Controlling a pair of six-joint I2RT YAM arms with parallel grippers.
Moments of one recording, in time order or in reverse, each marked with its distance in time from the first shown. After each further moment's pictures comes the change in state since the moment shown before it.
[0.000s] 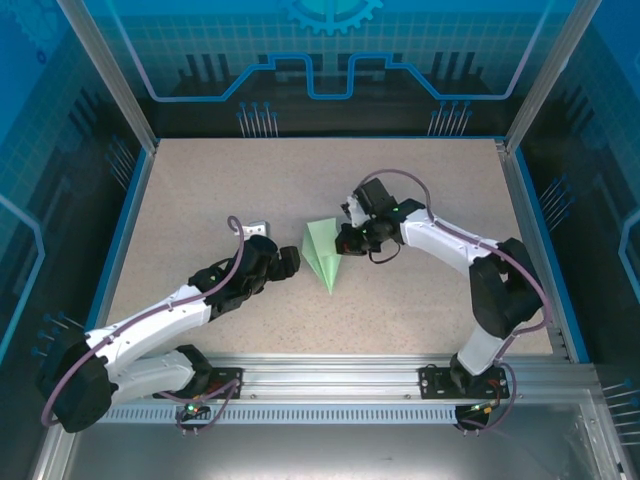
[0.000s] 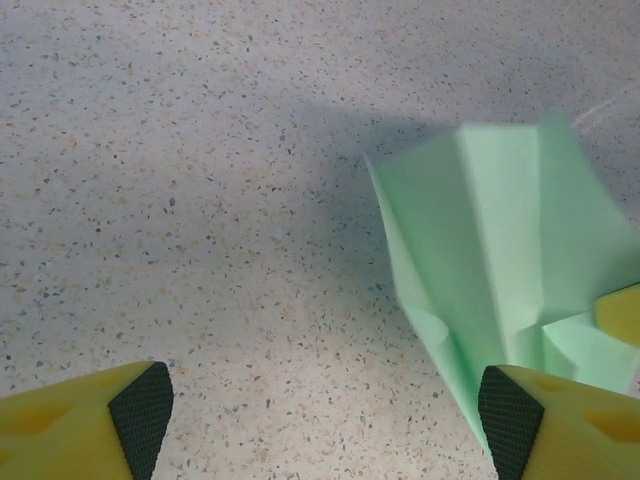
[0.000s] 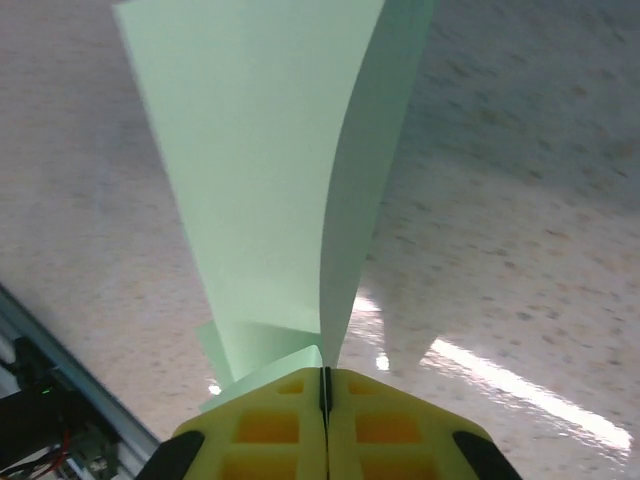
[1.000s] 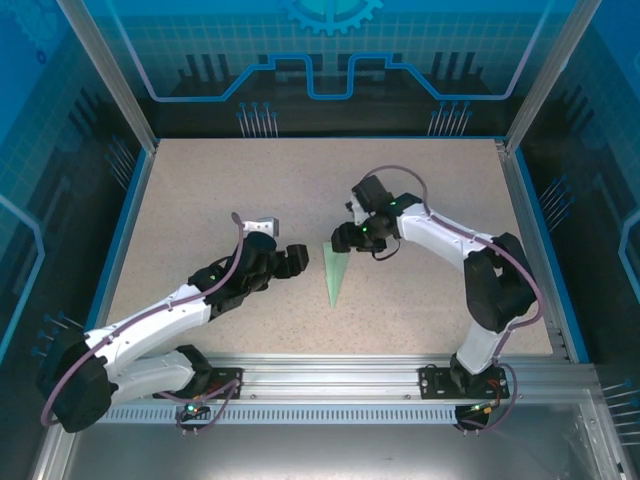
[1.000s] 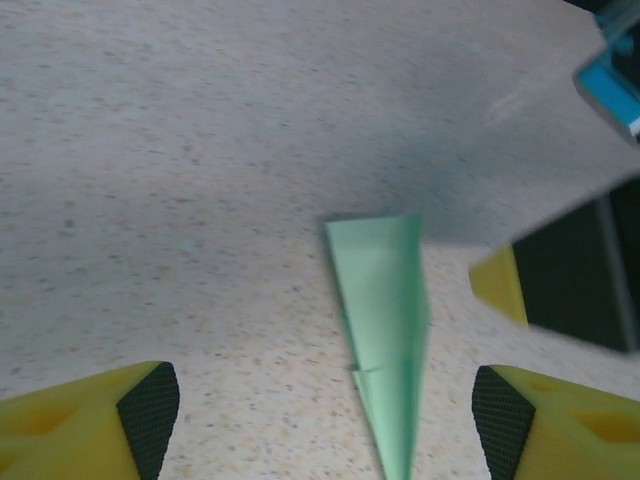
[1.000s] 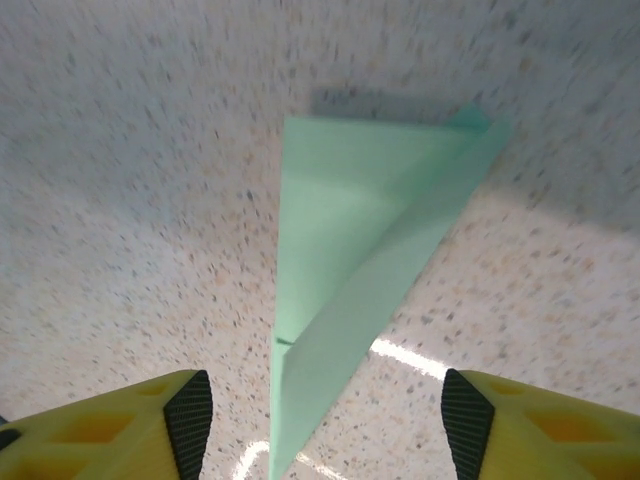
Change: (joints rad) left arm -0.001 0.001 0.010 0.076 0.094 0.034; right arm 0.039 0.040 0.091 -0.119 0.167 -0.028
